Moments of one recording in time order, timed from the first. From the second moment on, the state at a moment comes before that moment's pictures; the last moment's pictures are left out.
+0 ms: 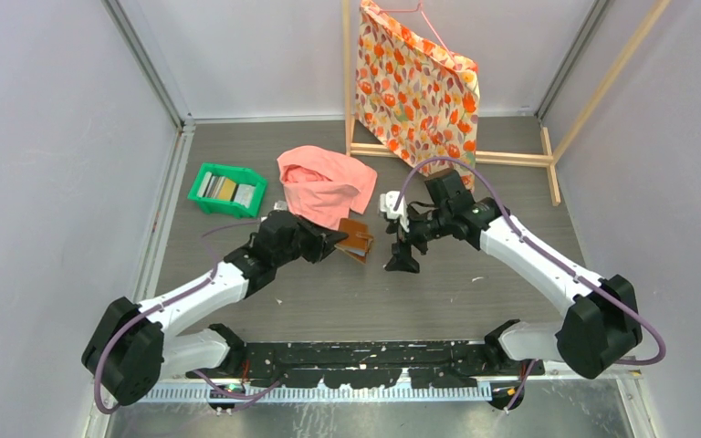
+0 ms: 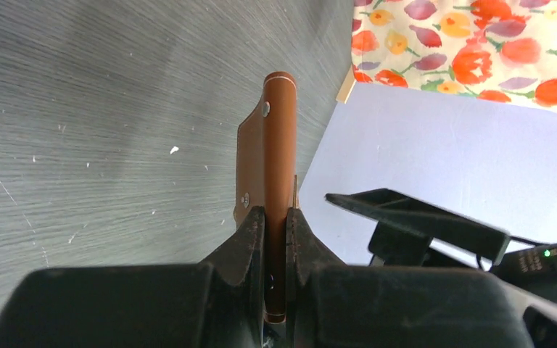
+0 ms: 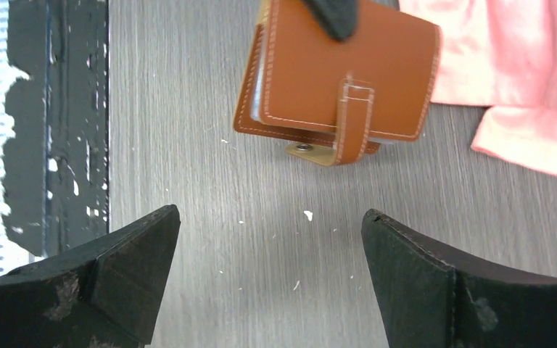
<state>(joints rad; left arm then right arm) -0.64 1.13 0.53 0.14 0.10 -1.54 0.52 1.28 0.99 -0.56 -0.77 -0.63</state>
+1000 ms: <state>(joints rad) -0.64 1.17 0.62 -0.10 0.12 -1.71 0.92 1.44 0.93 -0.24 -0.18 -0.74</state>
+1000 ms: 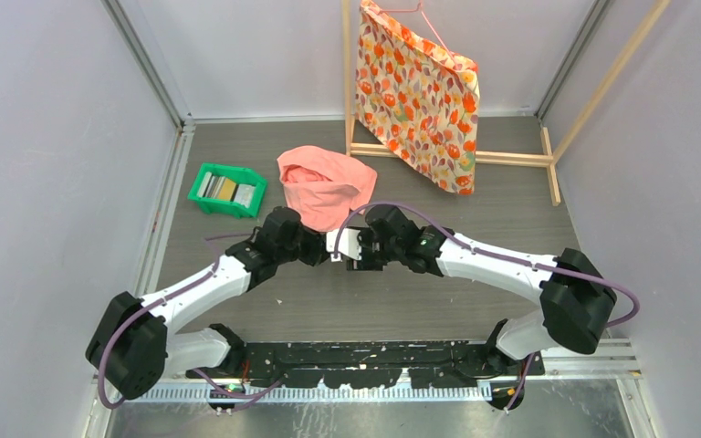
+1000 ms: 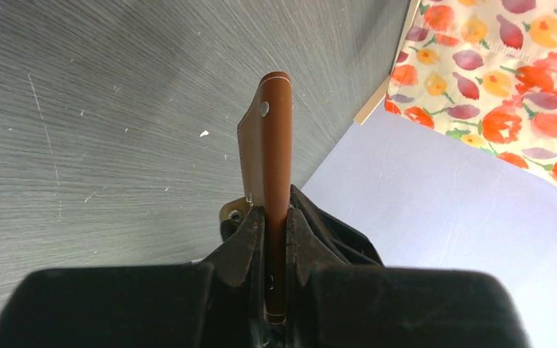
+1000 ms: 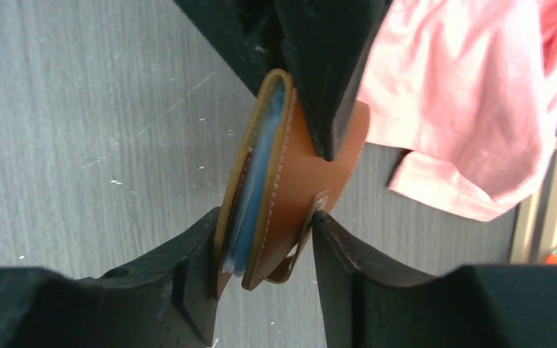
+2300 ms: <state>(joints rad) -0.66 0.85 0.28 0.45 0.42 -0.67 0.58 1.74 1.37 -1.28 -0.80 -1.16</state>
